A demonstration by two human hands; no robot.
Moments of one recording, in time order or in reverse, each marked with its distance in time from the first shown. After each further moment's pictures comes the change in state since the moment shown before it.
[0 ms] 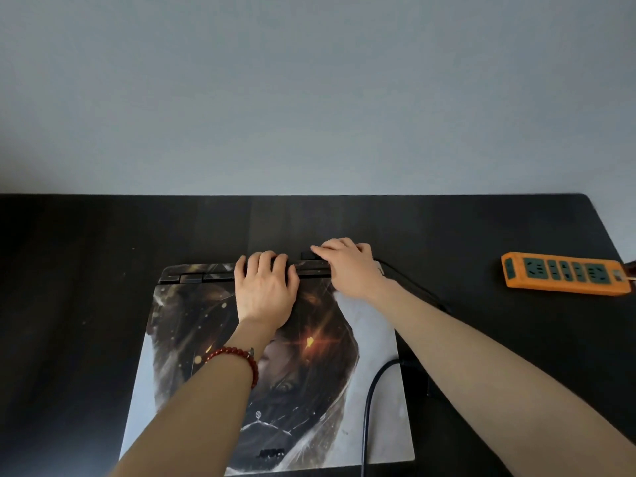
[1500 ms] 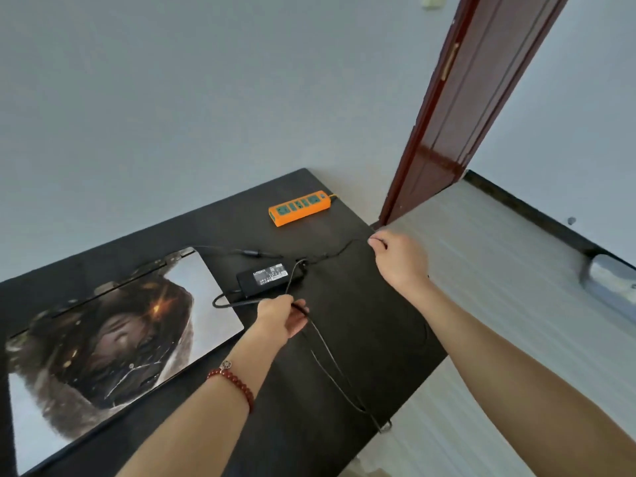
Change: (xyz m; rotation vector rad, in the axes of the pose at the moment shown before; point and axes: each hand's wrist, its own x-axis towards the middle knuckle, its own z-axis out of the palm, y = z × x) left_hand -0.262 0.243 -0.124 -1.304 -0.974 -0.671; right_hand -0.492 0.030 -0.065 0.149 0.820 0.877
